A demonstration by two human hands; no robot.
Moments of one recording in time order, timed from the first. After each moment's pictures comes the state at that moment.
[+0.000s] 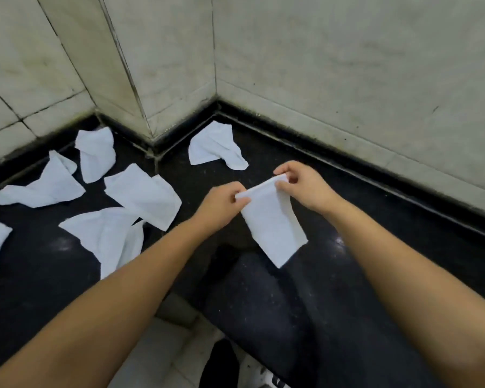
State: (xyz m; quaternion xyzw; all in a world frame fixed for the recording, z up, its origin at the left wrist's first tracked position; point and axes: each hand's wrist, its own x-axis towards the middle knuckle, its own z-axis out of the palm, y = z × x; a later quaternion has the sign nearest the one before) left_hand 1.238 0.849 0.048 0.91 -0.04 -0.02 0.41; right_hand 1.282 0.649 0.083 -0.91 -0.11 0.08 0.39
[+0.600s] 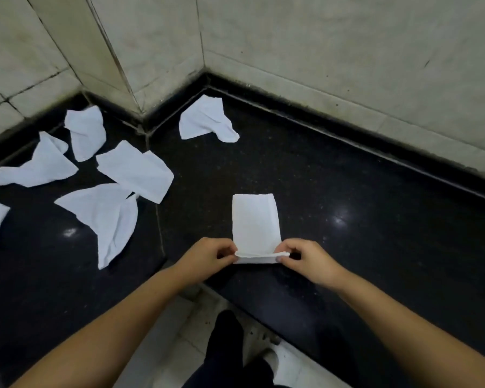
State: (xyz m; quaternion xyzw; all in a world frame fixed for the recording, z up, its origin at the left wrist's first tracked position) left_hand 1.116 0.852 -0.026 0.91 -0.13 -0.19 0.35; right_hand 1.126 0.594 -0.018 -0.87 -0.13 0.24 0.40
